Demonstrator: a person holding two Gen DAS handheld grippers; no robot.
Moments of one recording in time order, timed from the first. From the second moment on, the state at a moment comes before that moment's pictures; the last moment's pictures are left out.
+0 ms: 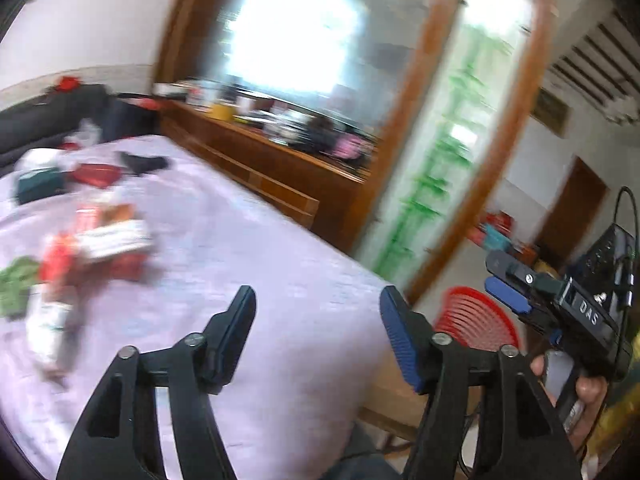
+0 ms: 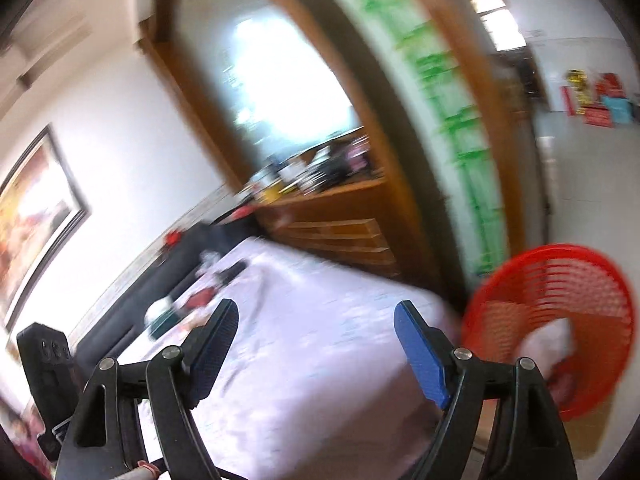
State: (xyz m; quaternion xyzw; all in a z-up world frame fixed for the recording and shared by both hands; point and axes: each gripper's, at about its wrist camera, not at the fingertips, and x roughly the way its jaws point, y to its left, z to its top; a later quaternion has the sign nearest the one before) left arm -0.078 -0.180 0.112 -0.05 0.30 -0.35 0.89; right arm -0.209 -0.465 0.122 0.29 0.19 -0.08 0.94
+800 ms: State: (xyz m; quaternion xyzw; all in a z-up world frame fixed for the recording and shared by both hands) left arm -0.016 -0.028 0.075 -0.03 0.34 -0.18 0.92; right arm -0.016 -0.288 0.082 0.23 0.29 0.11 0.92
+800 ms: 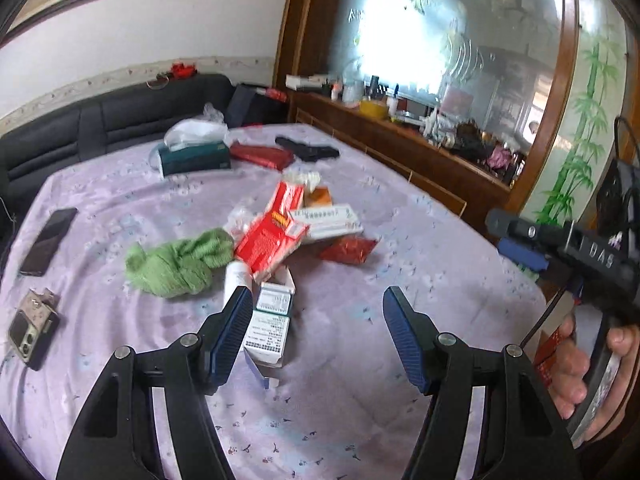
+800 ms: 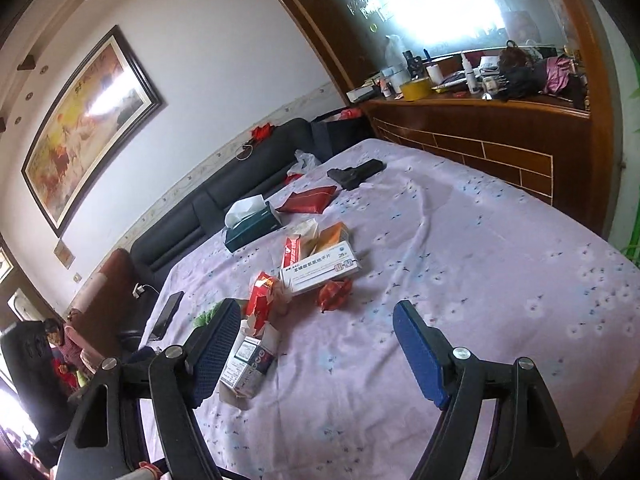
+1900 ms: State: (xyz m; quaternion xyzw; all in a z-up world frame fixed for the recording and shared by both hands) left arm 0.042 -0.036 0.004 -0.01 0.42 -0.16 0.89; right arm 0.114 -0.257 -0.004 0.27 0.41 0.11 0.86
